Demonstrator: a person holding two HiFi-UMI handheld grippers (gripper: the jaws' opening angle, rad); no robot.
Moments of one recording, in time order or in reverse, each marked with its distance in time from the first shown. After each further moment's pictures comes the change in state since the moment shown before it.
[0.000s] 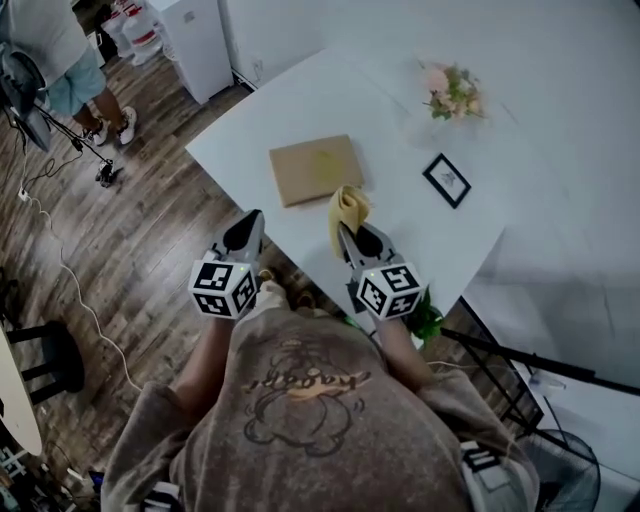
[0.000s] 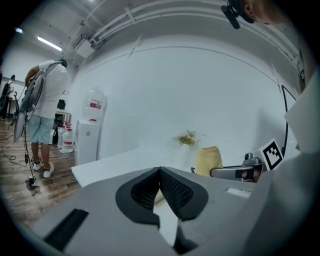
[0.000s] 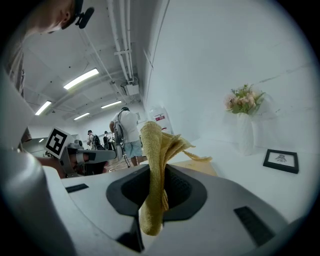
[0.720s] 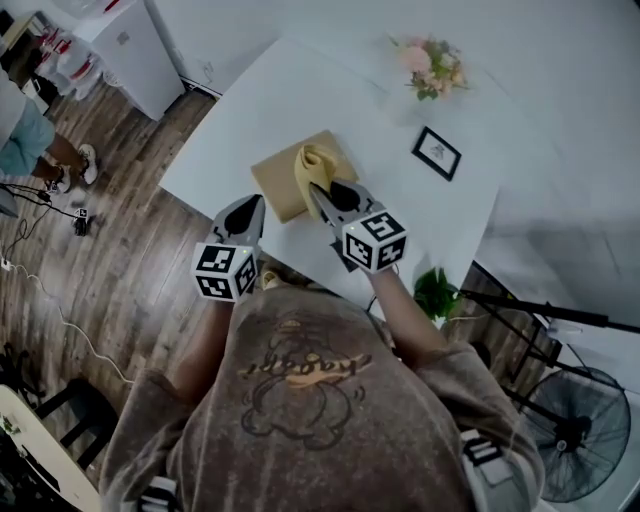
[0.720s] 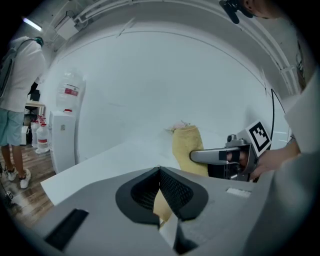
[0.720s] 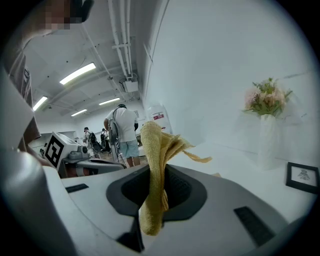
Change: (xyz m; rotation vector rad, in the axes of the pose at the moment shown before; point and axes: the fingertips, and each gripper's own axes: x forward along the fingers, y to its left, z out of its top) left arm 0.109 0.049 0.007 0.055 0.111 -0.231; right arm 0.128 -0.022 0.046 -0.023 0.019 -0.022
